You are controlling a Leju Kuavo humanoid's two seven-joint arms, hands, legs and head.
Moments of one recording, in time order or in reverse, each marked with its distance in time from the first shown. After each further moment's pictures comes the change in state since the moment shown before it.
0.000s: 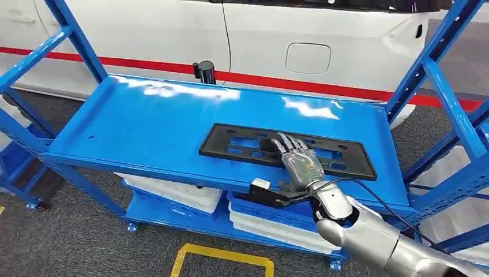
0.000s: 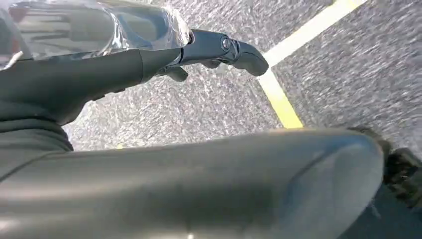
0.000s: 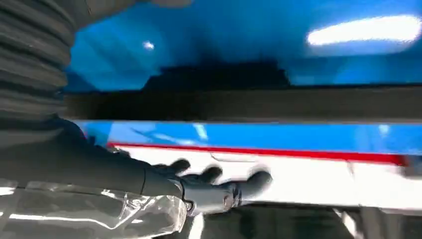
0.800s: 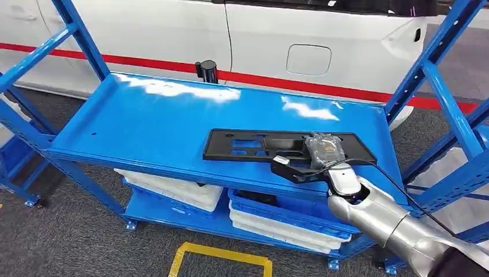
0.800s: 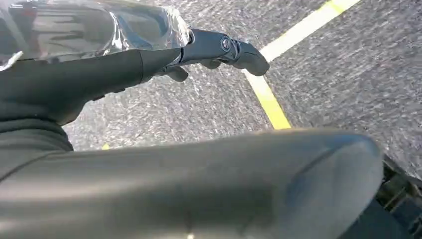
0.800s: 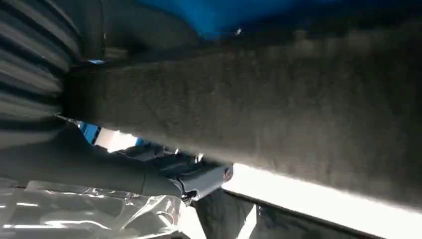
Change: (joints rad) left arm 0.003 0.000 0.000 0.004 0.013 0.018 -0.039; right arm -0.095 -0.003 -0.006 0.201 0.016 0.045 0.055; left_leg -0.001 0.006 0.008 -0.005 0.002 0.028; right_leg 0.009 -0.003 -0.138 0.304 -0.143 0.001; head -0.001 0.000
